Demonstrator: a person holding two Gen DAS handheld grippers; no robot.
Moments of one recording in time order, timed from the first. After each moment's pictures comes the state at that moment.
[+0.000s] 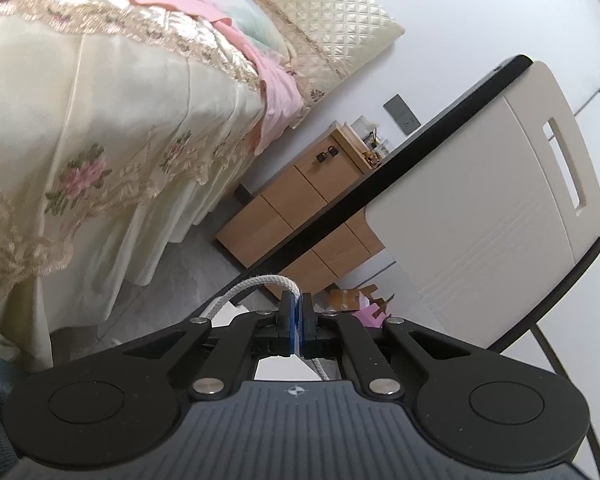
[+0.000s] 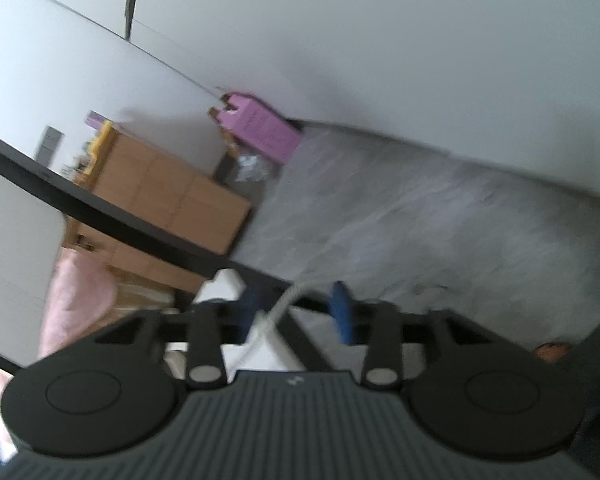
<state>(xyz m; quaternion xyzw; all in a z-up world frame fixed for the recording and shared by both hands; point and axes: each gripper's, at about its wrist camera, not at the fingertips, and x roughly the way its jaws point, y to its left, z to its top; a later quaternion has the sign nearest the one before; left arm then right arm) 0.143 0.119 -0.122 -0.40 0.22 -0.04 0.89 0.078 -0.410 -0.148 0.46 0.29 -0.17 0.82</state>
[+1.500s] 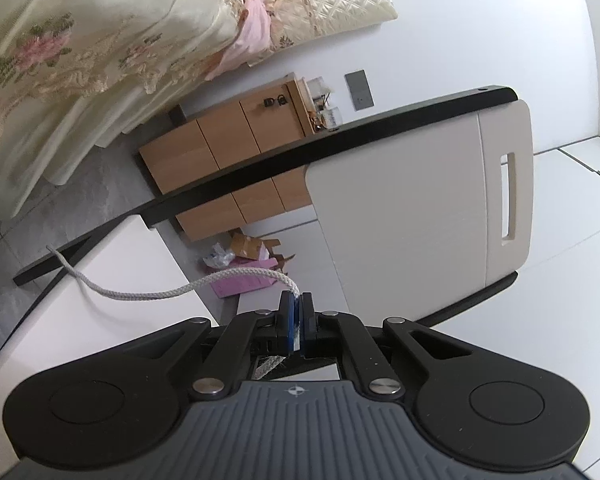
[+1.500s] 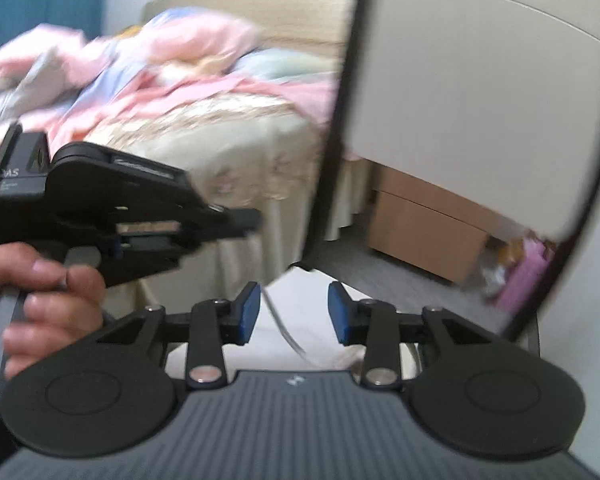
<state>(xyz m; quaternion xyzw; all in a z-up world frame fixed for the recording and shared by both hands) 0.155 0.127 -0.145 -0.54 0.24 -0.18 0.79 0.107 -0.106 -0.037 -0.14 0.27 0.26 0.92</state>
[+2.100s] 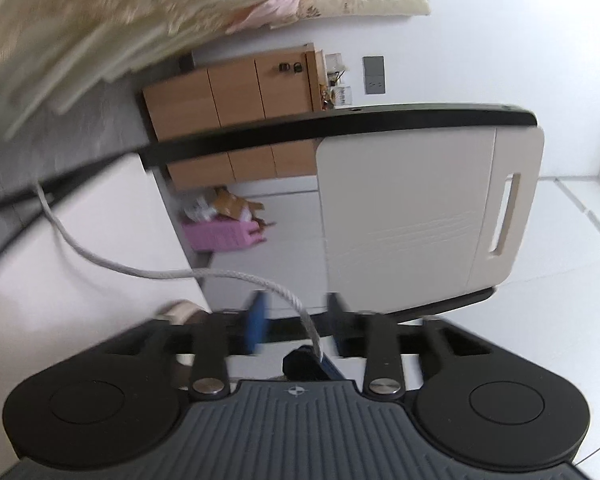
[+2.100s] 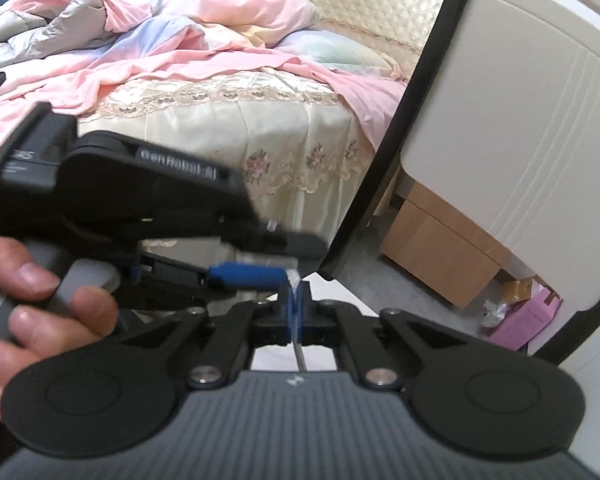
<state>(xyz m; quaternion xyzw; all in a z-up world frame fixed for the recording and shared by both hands) 0.166 0.130 -0.175 -0.63 0.27 -0.22 0.69 0.111 -0.078 -0.026 -0.22 0.27 0.29 0.89</state>
